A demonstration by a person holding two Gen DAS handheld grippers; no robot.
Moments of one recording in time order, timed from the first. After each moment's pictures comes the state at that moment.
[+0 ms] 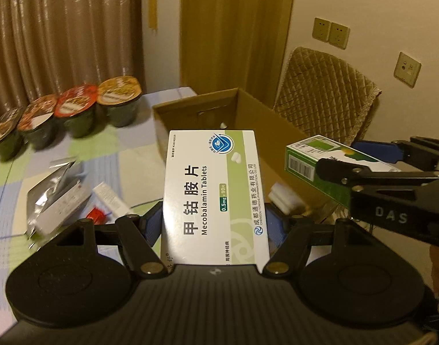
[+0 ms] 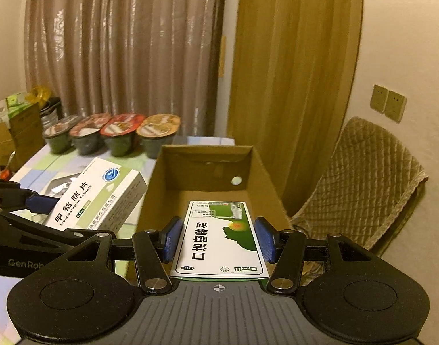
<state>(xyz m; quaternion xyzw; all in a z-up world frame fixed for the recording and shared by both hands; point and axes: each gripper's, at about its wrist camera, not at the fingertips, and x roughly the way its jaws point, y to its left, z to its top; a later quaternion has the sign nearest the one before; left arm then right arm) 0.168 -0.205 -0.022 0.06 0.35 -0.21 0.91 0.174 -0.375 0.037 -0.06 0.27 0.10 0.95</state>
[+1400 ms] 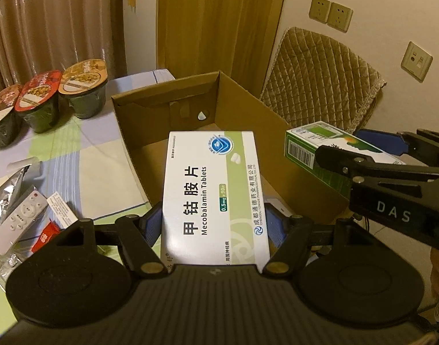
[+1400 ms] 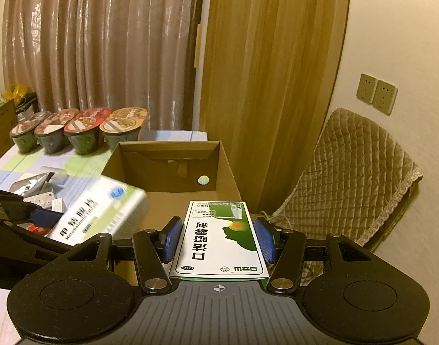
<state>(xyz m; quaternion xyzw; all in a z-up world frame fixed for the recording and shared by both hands) 0.231 -0.258 -0.055 0.05 0.40 -0.23 0.89 0.232 -0.409 0.019 -0.07 0.29 0.07 0.95</state>
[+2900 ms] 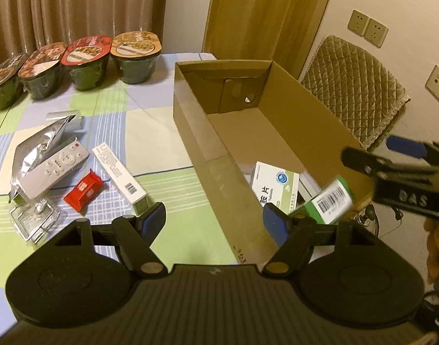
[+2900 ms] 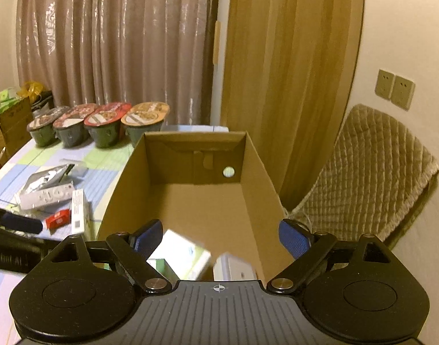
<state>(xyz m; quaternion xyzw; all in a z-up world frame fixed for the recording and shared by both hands) 0.203 -0.178 -0.066 -0.01 0.42 -0.17 0.89 0.217 -0.391 -0.003 -0.06 0.29 0.10 0.95</state>
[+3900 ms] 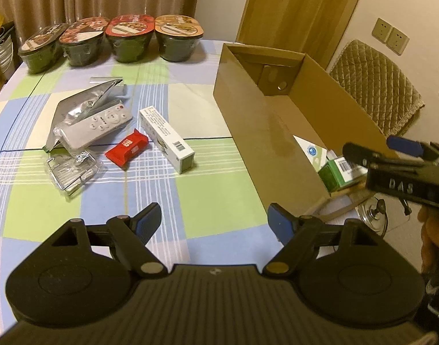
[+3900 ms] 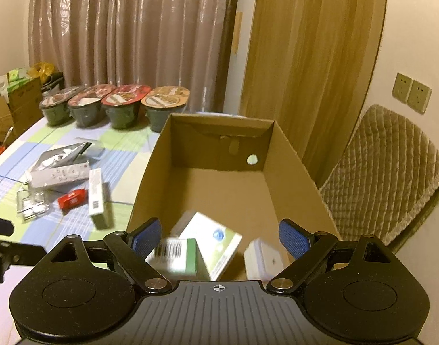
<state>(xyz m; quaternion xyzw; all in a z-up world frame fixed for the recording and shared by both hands) 0.167 -0.122 -0.078 -0.04 0.44 -0.13 0.89 0.215 -0.343 -0.021 -0.09 0.30 0.11 0.94</state>
